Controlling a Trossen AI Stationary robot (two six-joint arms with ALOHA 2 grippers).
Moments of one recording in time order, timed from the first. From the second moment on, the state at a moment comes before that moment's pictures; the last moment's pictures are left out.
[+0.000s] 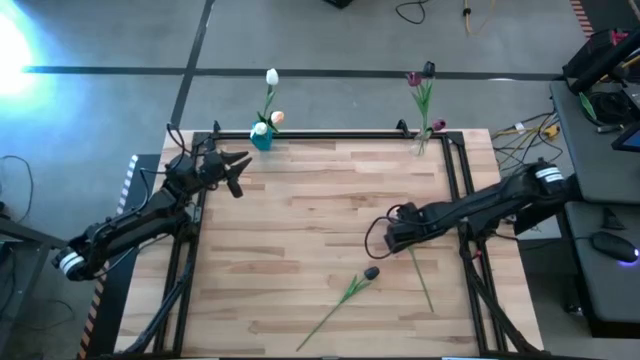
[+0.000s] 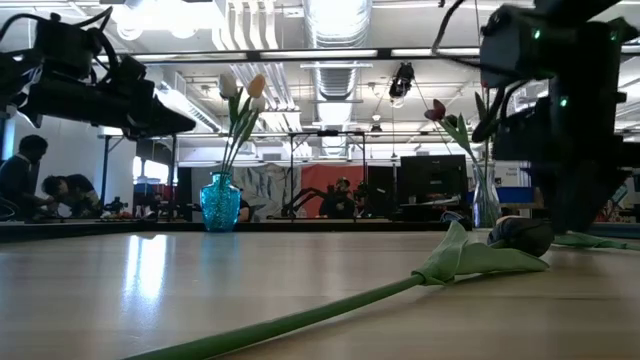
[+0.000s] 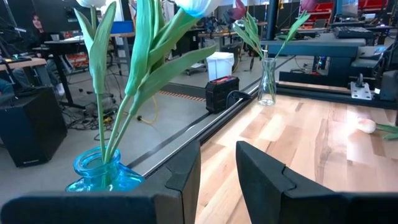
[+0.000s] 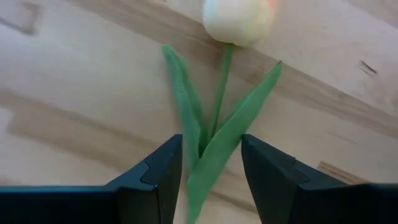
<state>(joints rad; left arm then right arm) 0.84 0.56 0.10 0.42 0.25 0.08 0.19 1.43 0.70 -0.81 0.13 1.34</state>
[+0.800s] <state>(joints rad) 0.84 0.57 0.10 0.55 0.52 -0.08 0.16 1.32 0.77 -0.70 0.37 1.04</state>
